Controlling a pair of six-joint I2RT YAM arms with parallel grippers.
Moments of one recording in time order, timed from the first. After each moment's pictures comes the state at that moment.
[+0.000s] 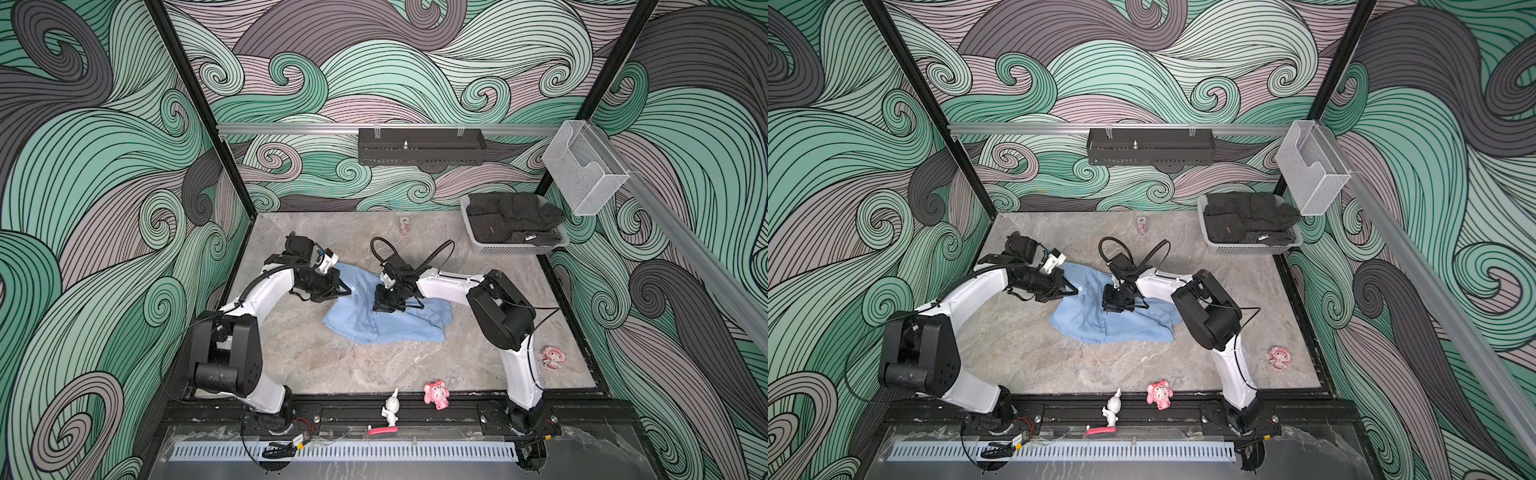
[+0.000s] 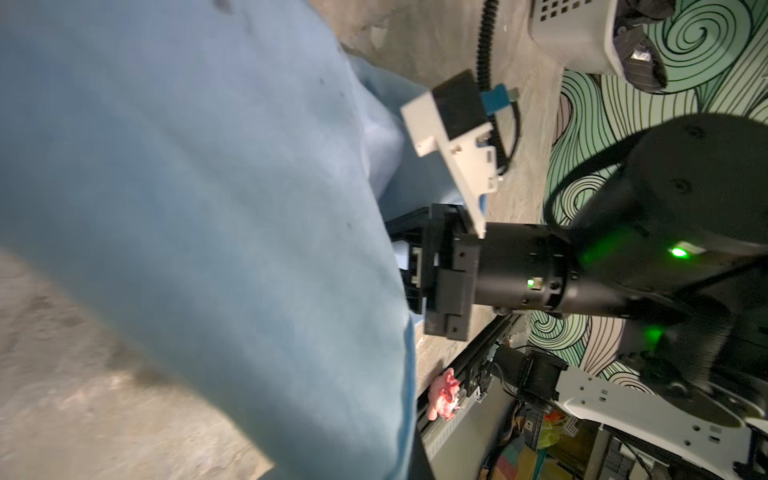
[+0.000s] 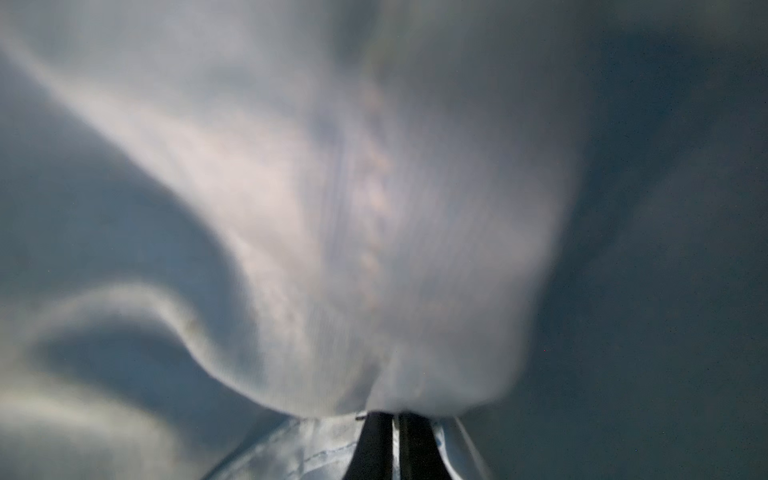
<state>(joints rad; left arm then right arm) -0.17 1.53 1.08 -0.77 0.74 -0.33 0.75 2.12 1.40 -0.41 -0.42 0.82</state>
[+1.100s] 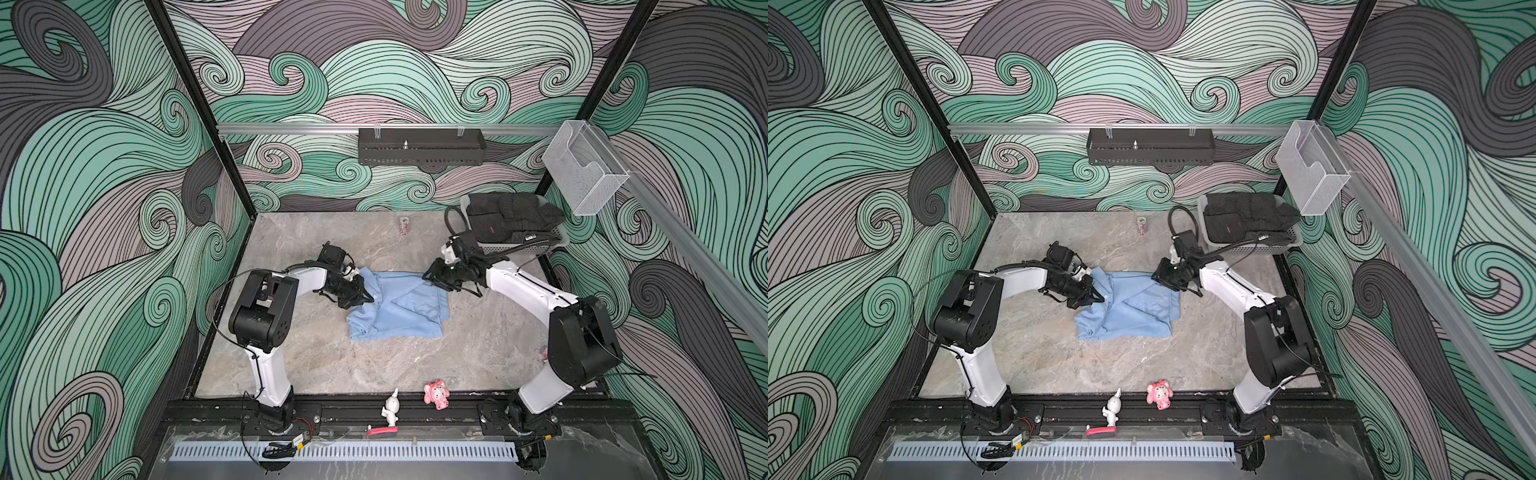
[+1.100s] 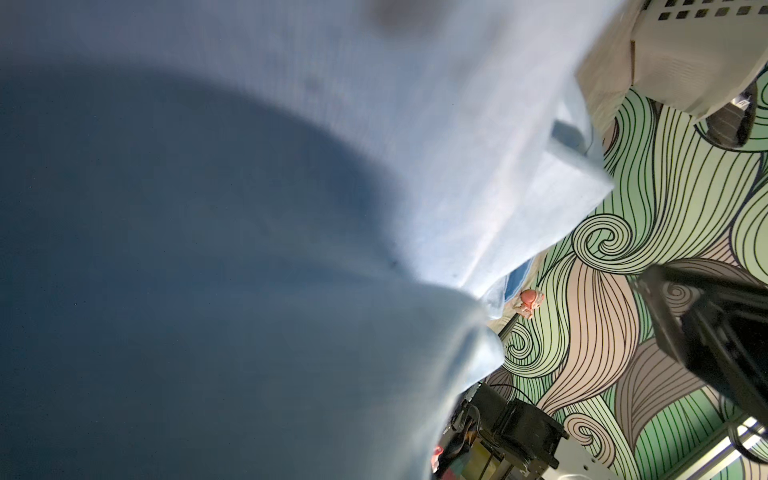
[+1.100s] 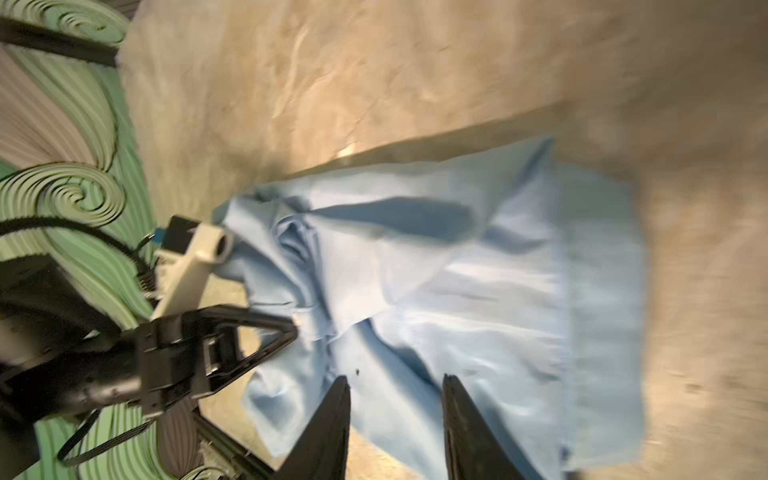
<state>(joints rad) -0.29 1.88 1.09 -0.47 0.75 -0.60 0.32 1.64 1.13 -0.54 -0.35 0.65</state>
